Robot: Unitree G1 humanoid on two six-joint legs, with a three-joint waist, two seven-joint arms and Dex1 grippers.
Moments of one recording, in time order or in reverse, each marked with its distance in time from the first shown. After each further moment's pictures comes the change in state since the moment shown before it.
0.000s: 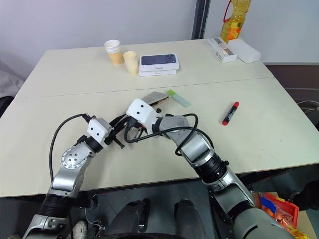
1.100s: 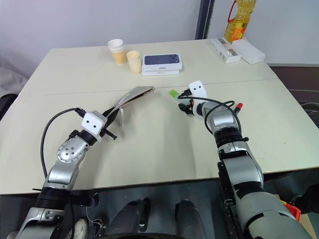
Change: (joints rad) left arm -0.047 0.048 0.051 0.075 0.110 0.008 0.136; right arm -0.239 -0.107 -0.423 0.981 0.012 -0.320 -0.087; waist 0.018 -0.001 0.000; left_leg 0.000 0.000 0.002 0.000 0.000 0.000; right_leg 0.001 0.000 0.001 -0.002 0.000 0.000
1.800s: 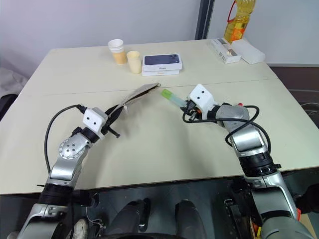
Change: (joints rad) left arm -0.067 -0.026 -0.010 0.029 -0.079 -0.003 -0.087; right arm 0.347 -0.246 0.078 -0.925 0.019 0.154 0.260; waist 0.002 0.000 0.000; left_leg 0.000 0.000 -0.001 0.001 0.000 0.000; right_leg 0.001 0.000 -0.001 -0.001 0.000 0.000
